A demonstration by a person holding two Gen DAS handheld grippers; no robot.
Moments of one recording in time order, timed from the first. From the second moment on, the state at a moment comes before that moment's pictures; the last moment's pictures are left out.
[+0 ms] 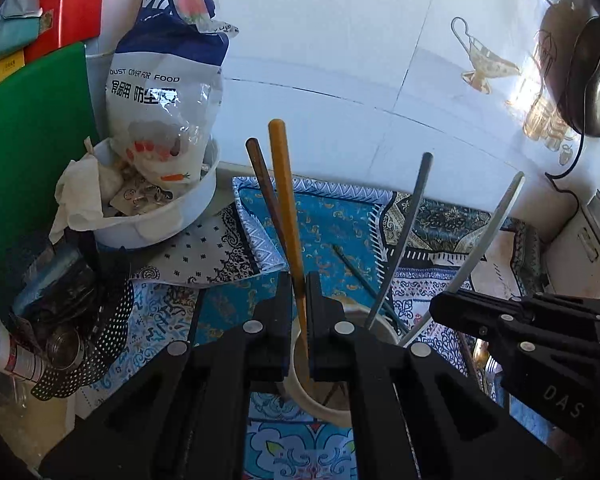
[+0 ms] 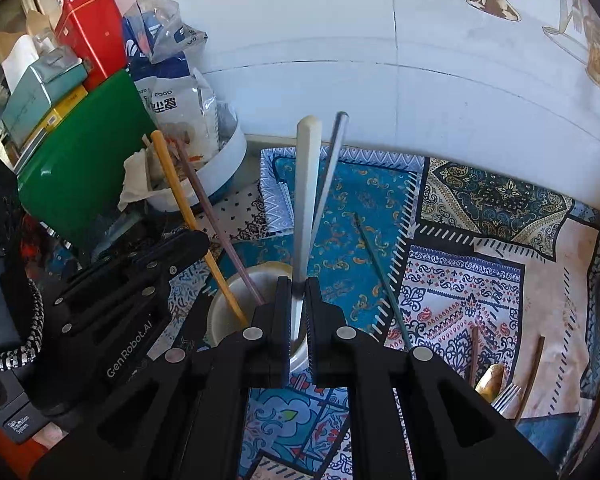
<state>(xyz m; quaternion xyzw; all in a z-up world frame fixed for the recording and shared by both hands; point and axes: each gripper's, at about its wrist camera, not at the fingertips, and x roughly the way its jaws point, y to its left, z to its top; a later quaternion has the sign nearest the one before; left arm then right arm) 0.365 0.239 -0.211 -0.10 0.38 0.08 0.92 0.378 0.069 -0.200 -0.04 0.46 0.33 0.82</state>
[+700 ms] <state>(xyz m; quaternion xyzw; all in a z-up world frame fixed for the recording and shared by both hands) 0.356 0.173 -0.169 -0.06 0.41 0.06 0.91 0.367 -0.037 -0.169 -0.04 0.44 0.28 0.85</state>
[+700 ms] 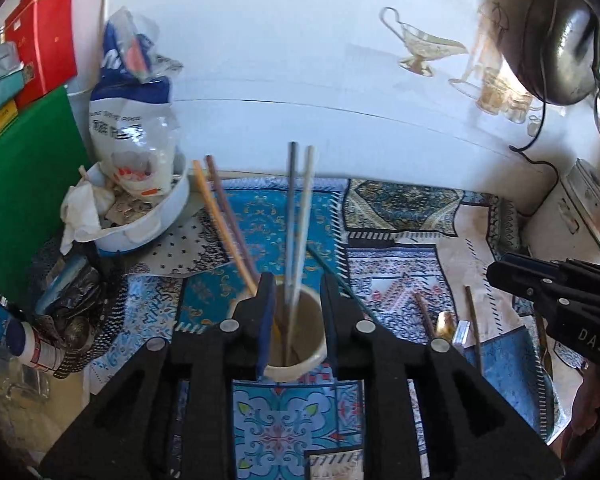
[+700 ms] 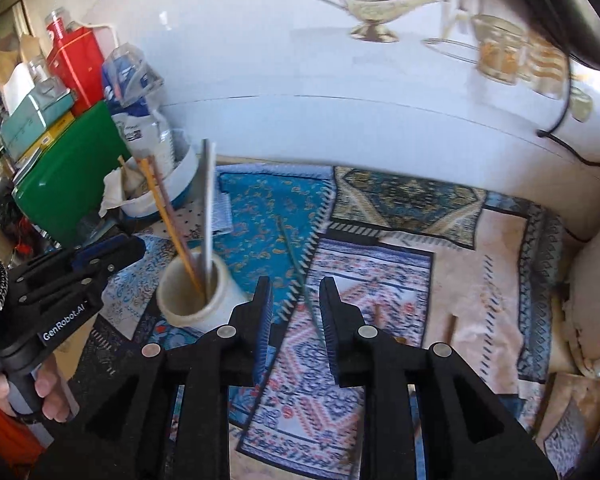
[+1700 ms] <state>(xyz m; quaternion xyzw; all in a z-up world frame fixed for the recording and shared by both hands) 0.449 0.068 -0.345 -0.05 0.57 0.06 0.82 0.372 -0.169 -0.312 -0.03 0.59 0.18 0.79</state>
